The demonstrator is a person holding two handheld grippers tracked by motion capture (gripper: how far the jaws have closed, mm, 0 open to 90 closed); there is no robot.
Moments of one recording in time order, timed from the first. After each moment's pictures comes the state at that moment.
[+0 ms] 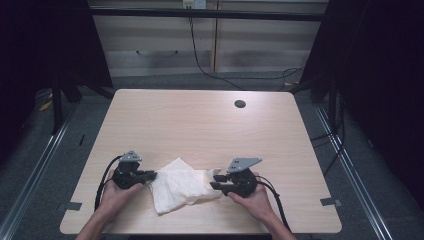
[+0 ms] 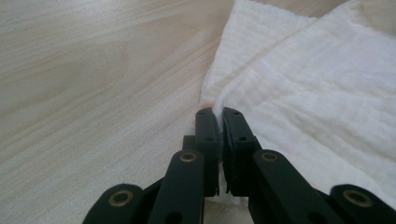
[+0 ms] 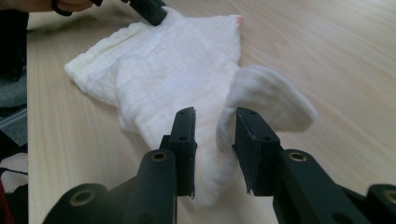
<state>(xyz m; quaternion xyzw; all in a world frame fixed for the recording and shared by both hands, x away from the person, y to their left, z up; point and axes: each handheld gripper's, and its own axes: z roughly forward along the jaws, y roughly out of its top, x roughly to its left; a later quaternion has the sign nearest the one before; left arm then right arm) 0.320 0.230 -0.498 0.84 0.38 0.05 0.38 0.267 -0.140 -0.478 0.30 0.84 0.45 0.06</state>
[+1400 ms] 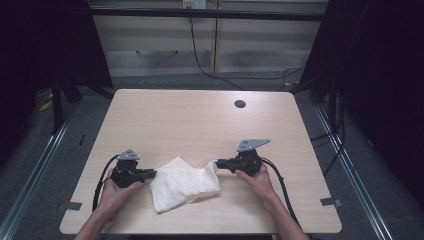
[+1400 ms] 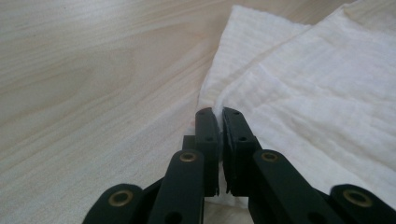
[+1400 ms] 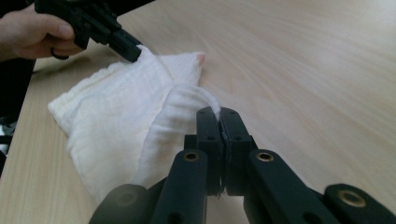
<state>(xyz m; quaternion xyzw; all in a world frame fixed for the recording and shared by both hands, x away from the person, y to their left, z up) 0.323 0.235 -0.495 0.83 0.38 0.04 0.40 0.325 -0.168 -0.485 0.30 0.80 0.51 0.03</state>
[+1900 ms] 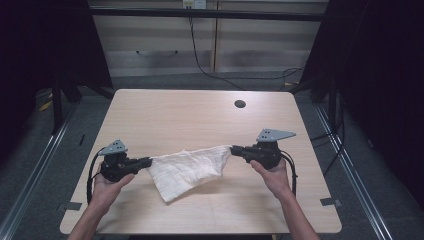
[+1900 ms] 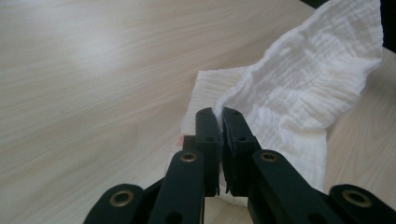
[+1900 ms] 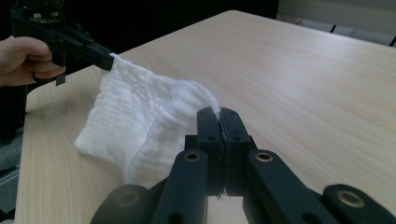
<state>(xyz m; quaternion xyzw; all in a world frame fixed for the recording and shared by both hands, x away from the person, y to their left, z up) 0.318 0.244 -0.445 0.79 0.36 0.07 0.48 0.307 -0.201 -0.422 0.33 0.77 0.53 0.11</state>
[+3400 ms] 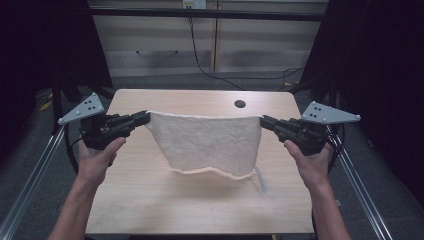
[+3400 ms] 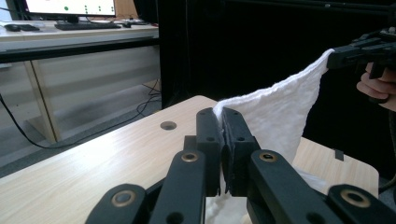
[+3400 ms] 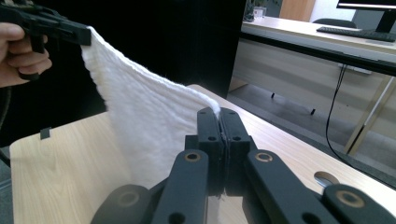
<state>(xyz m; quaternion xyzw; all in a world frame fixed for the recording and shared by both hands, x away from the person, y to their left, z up) 0.310 0.227 -0.295 0.73 0.25 0.15 0.61 0.260 -0.237 -0.290 0.30 0.73 0.56 0.24</state>
